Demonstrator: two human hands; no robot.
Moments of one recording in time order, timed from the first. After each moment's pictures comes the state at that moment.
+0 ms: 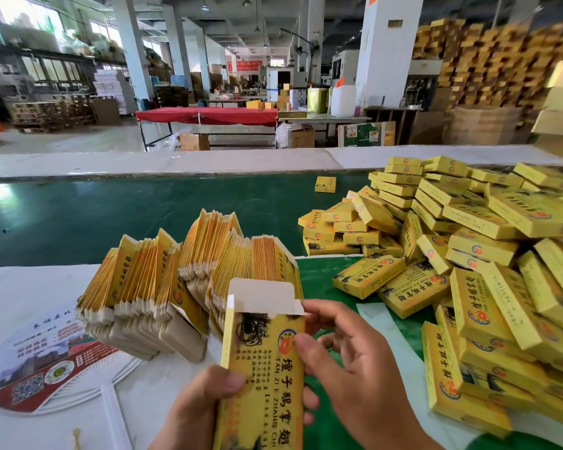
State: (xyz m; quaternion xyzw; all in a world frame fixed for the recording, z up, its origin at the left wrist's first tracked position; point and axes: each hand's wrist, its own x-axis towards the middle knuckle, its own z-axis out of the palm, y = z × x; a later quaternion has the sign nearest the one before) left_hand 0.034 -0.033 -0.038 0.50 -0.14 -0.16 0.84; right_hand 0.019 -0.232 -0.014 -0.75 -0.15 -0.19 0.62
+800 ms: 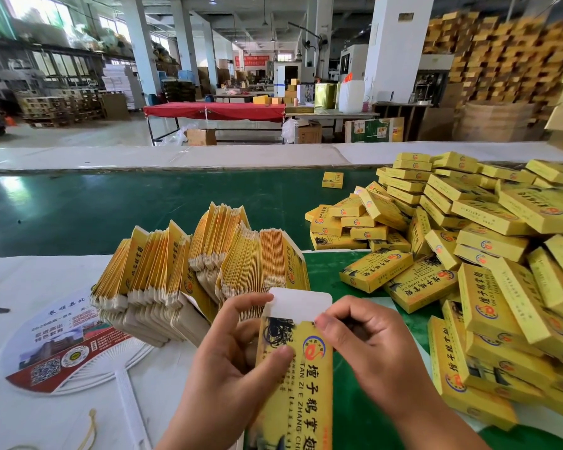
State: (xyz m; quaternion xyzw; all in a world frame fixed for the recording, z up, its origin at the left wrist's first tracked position) left_hand 0.022 -0.060 -0.012 0.60 -0.18 0.01 0.78; right_hand 0.030 -0.245 -0.009 -0.72 -0.19 -0.11 0.65
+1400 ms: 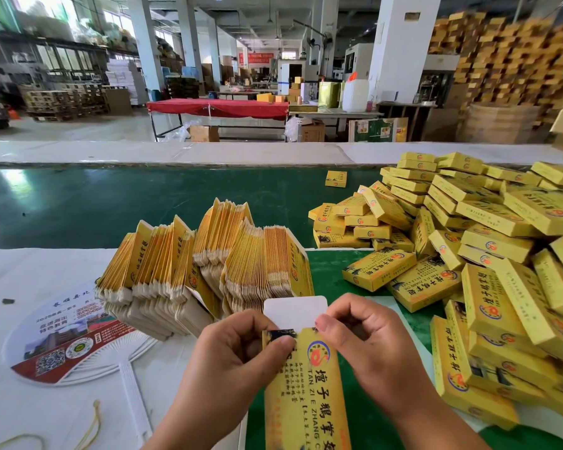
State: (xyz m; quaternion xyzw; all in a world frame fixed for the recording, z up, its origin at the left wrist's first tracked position) left_hand 0.033 -0.051 -0.022 0.67 -0.16 0.03 0.72; right_hand 0.032 -0.245 -0.012 -0.72 -0.17 -0.09 0.67
